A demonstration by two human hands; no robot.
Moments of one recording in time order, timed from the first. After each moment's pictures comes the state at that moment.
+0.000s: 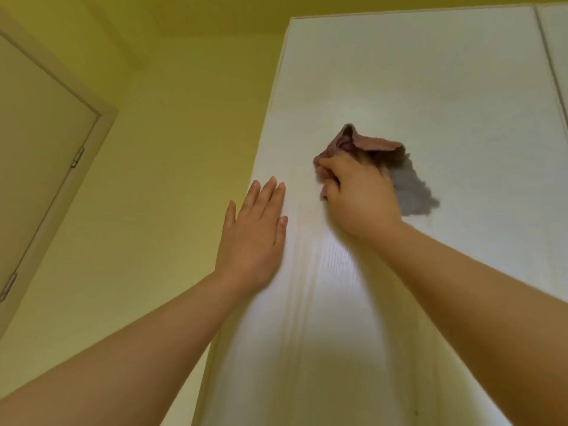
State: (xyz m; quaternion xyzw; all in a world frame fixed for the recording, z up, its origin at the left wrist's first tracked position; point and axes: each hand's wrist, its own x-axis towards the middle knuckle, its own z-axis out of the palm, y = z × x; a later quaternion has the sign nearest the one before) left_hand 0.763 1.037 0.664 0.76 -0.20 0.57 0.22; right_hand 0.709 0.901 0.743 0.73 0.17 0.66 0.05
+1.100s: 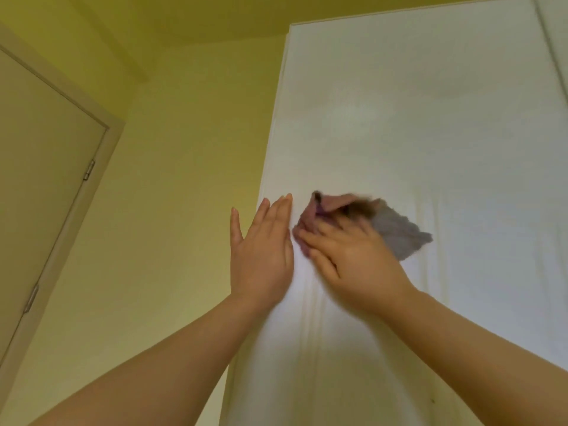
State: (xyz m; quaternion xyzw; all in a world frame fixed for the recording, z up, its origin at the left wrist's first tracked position) left_hand 0.770 1.040 0.645 0.70 -0.18 0.66 0.20; right_hand 0.715 0.901 0.671 0.76 0.22 0.60 0.16
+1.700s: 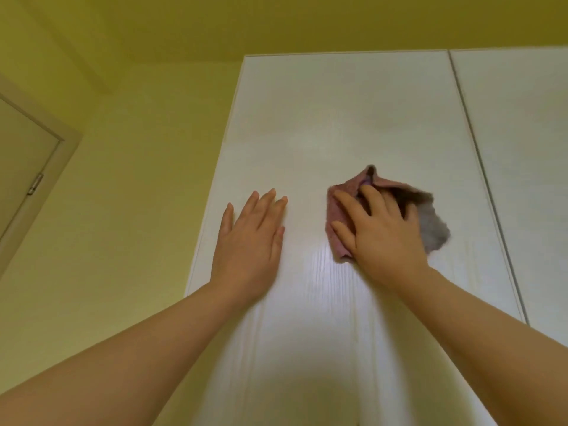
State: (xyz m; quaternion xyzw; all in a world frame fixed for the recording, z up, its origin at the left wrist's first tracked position) left_hand 0.738 0.995 0.688 0.70 -0.24 0.64 0.18; right_hand 0.674 0.816 0.727 0.75 0.00 0.65 0.15
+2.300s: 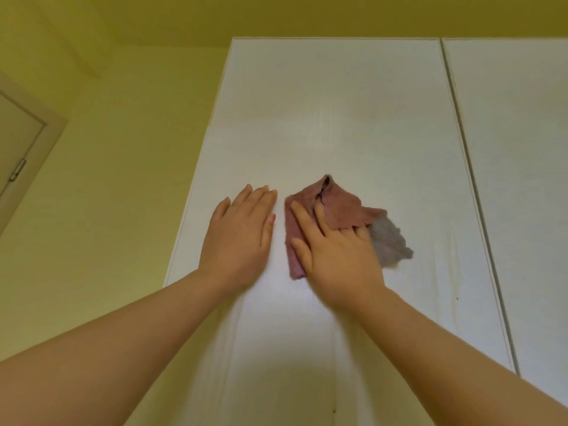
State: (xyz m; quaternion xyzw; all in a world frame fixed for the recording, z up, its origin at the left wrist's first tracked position) left_hand 0.734 0.982 0.690 0.72 -0.25 0.62 0.20; right_hand 0.688 0.836 0.688 0.77 0.05 0.61 0.18
